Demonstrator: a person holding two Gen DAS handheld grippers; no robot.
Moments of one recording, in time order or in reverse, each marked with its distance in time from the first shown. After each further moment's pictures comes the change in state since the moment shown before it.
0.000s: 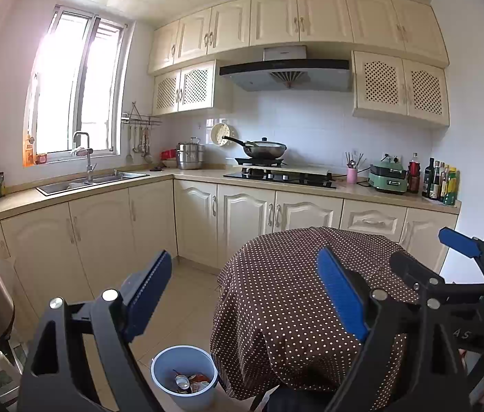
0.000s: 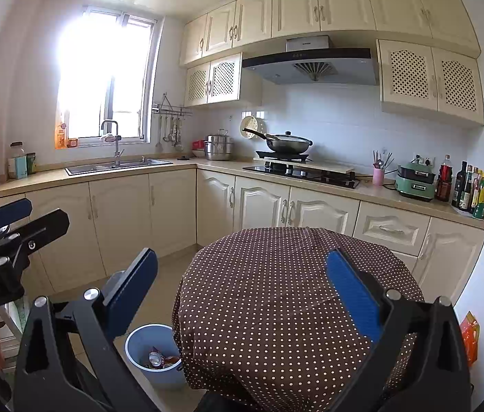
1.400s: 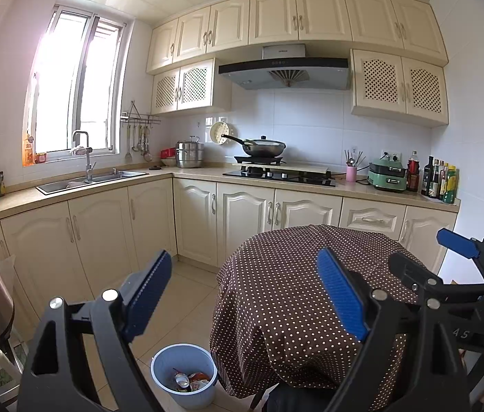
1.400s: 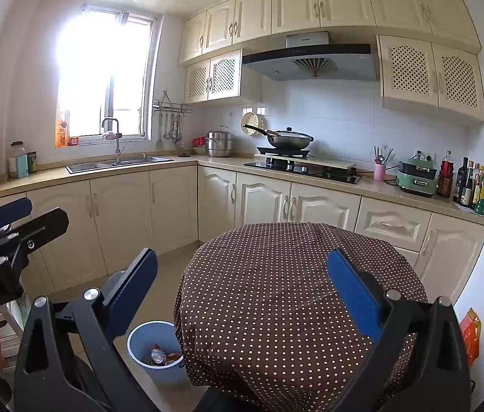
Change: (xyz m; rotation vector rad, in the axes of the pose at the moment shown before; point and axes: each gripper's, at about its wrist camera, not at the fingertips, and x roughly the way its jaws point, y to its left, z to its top) left arm 0.001 0.002 -0.009 0.005 0.003 -0.004; right arm 0.001 -0.002 -0.002 0.008 0.013 0.004
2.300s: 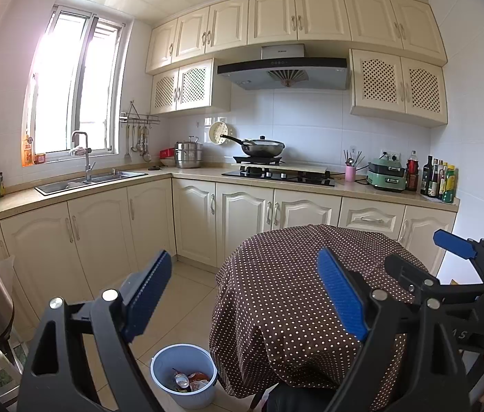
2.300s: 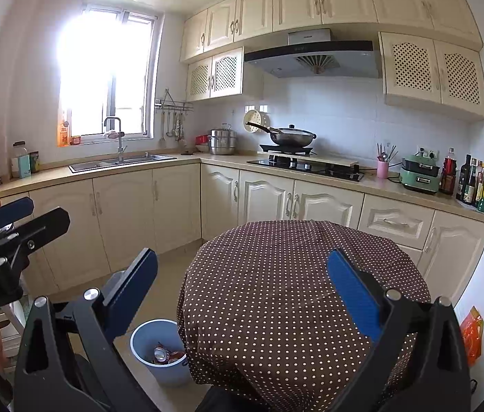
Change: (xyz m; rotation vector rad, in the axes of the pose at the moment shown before) left arm -0.001 0.000 0.000 0.001 -0.002 -0.001; right arm 0.003 0.001 0.001 0.005 0.010 0.012
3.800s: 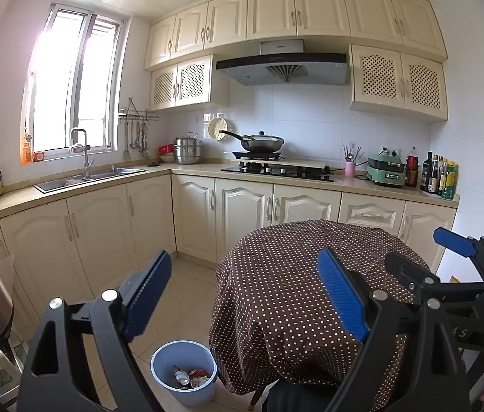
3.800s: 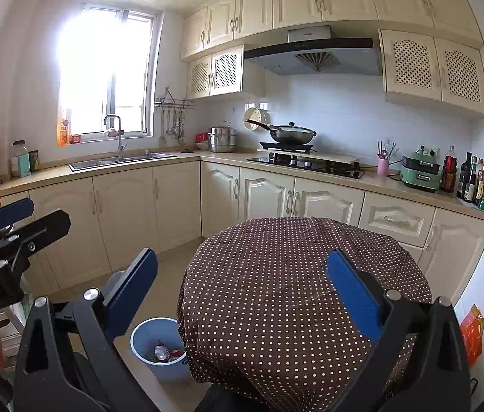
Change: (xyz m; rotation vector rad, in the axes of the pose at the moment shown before) left arm 0.005 0.005 0.001 0.006 0.020 -0.007; right arm 0.002 -0.011 -0.003 0.002 0.011 0.011
